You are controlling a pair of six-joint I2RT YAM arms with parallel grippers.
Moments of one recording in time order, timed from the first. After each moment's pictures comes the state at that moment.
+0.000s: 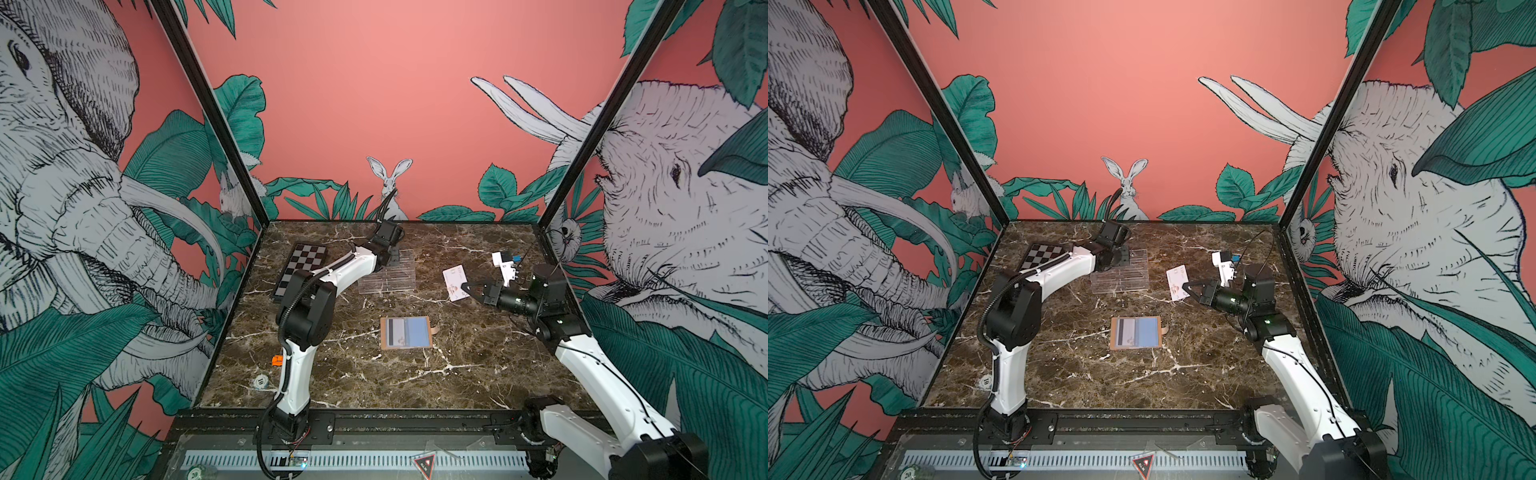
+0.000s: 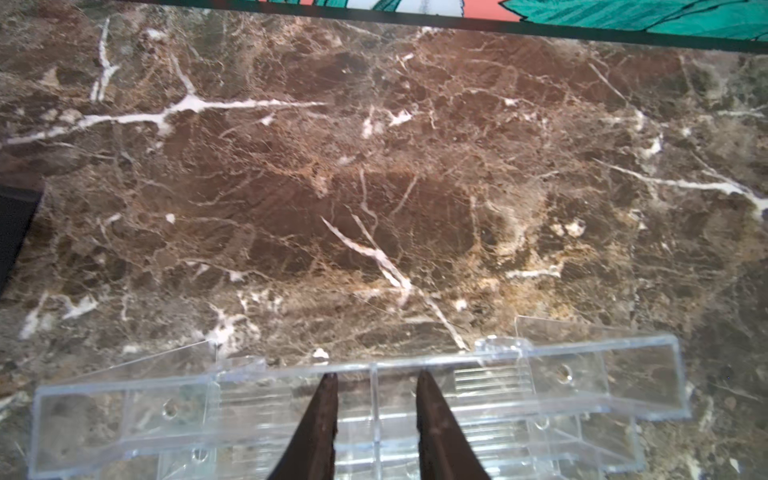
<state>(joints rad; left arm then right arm) -0.58 2.07 1.66 -0.48 -0.26 -0.47 0.18 0.97 0.71 -0.11 -0.86 0.75</state>
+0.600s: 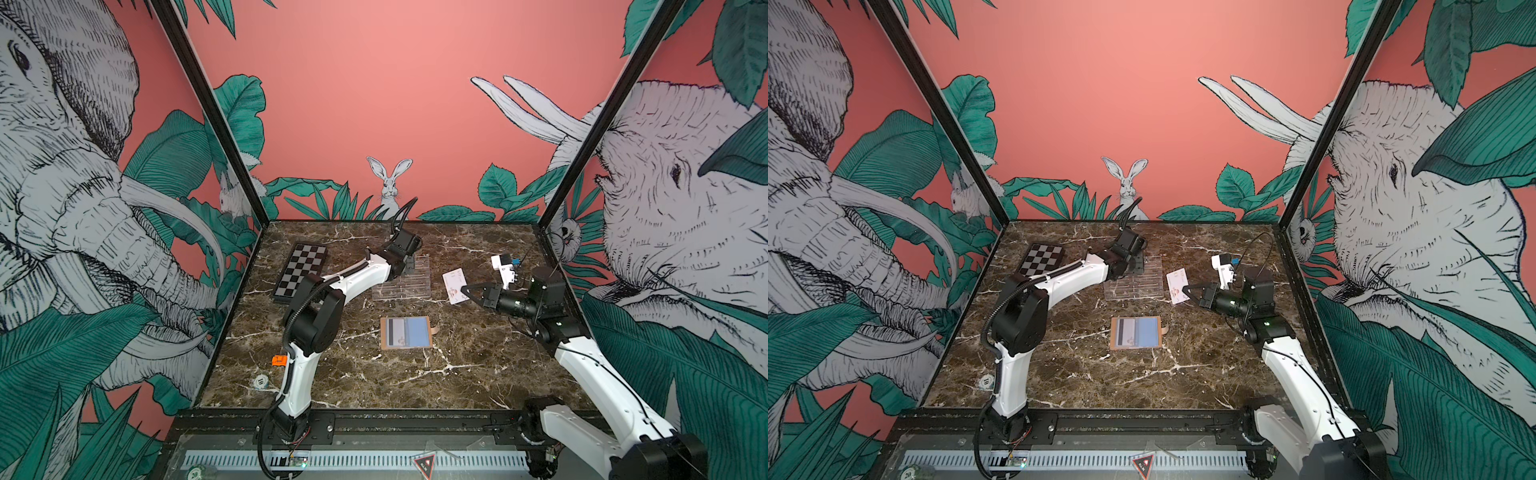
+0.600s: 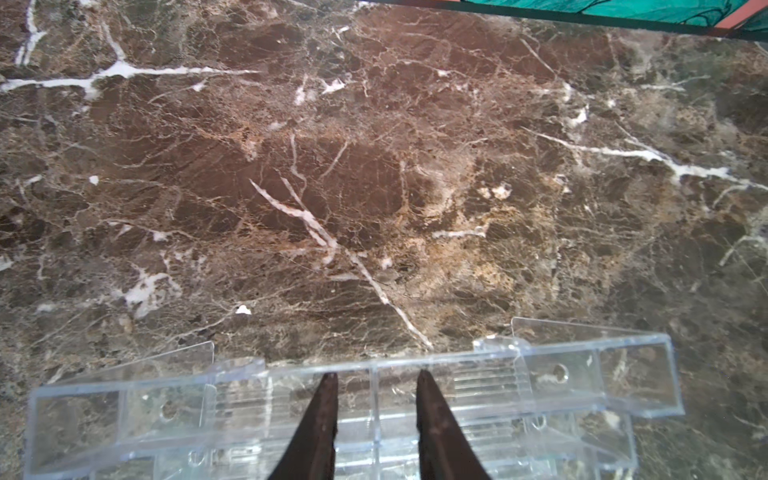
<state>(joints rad) -0.69 2.07 1.65 -0.47 -0.30 -0.56 0.18 0.97 0.69 -0.11 -0.86 0.74</state>
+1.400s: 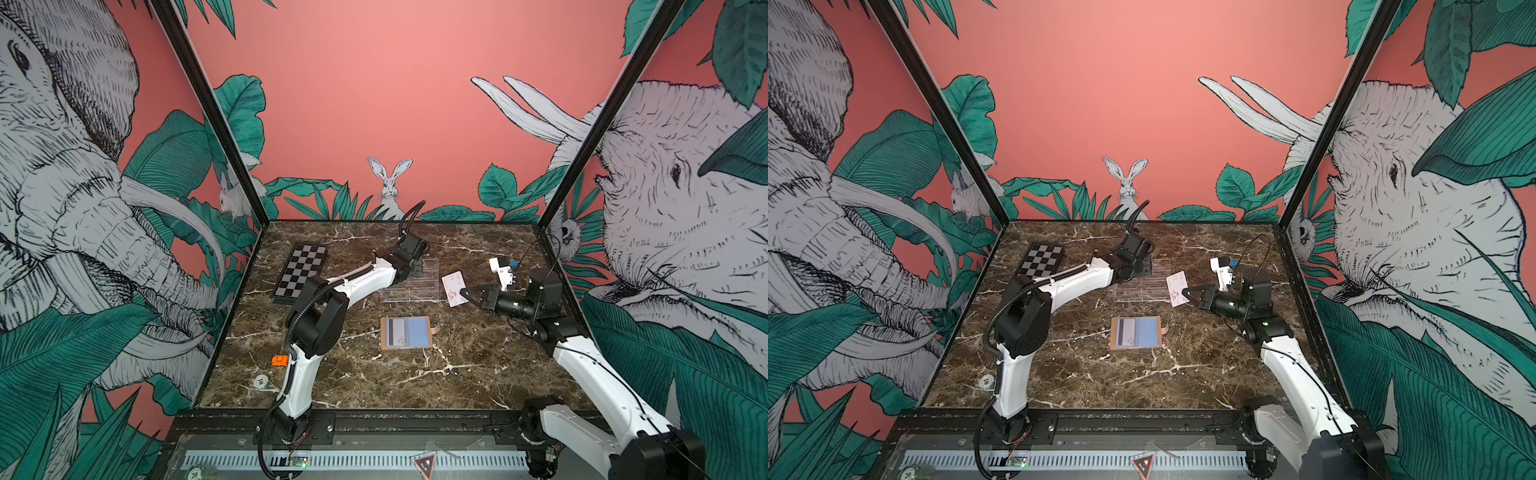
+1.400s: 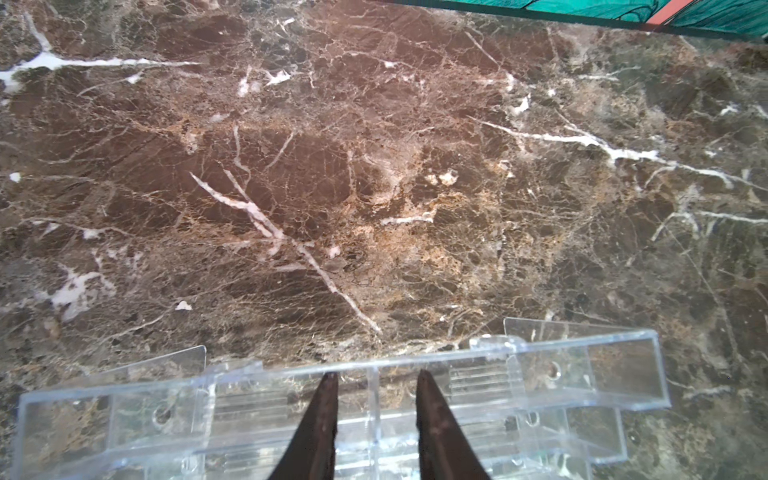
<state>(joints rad) -0.73 2.07 1.64 -0.42 -0.25 -0.57 0.18 0.98 0.67 -0.11 -0.86 0.73</state>
